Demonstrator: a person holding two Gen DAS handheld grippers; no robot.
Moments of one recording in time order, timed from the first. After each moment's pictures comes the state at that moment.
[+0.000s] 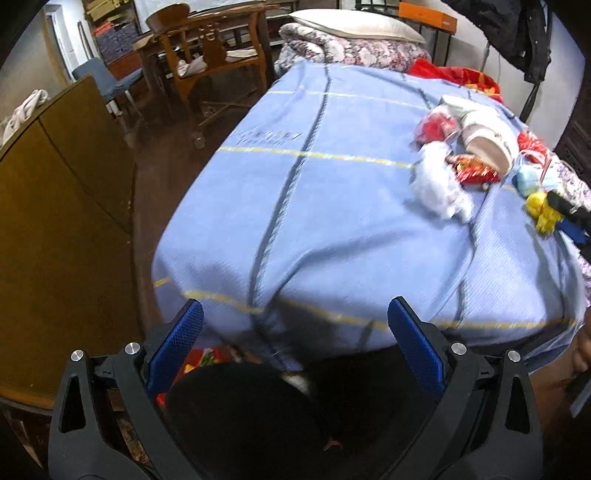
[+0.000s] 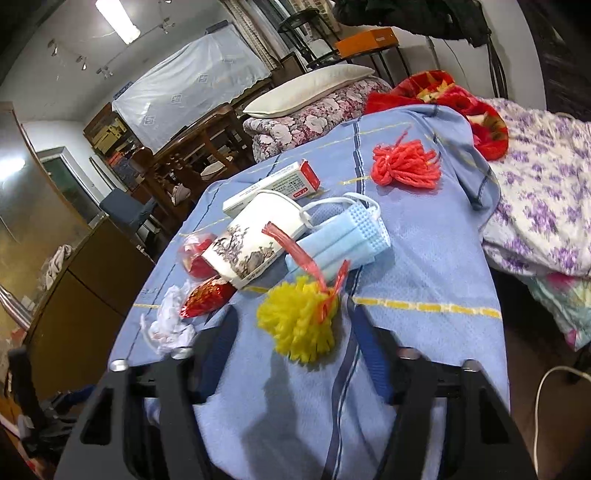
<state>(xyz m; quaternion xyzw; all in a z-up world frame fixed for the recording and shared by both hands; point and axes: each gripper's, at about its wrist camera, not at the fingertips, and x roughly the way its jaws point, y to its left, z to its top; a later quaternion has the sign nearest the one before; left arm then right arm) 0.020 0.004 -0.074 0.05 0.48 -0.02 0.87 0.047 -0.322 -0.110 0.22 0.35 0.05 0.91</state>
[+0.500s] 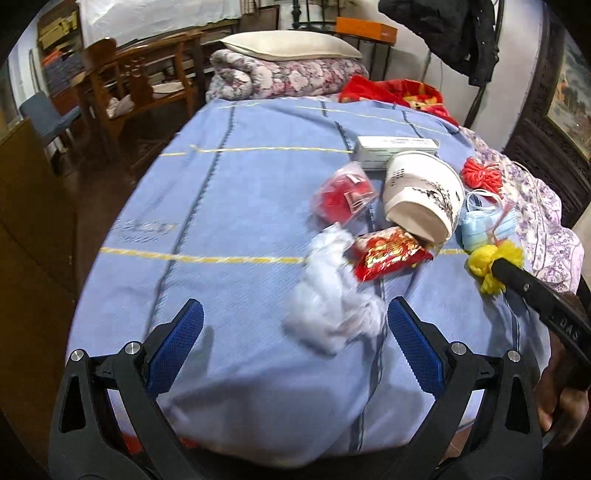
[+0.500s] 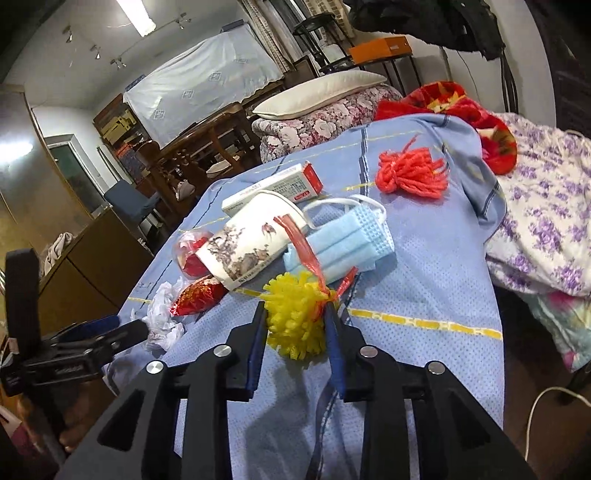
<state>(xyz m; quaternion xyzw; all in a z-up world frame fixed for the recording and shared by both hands) 0.095 -0.072 -0.071 0.05 0.45 -0.13 0.88 0.051 -0.328 -0.115 0.20 0.34 0.06 0.92</state>
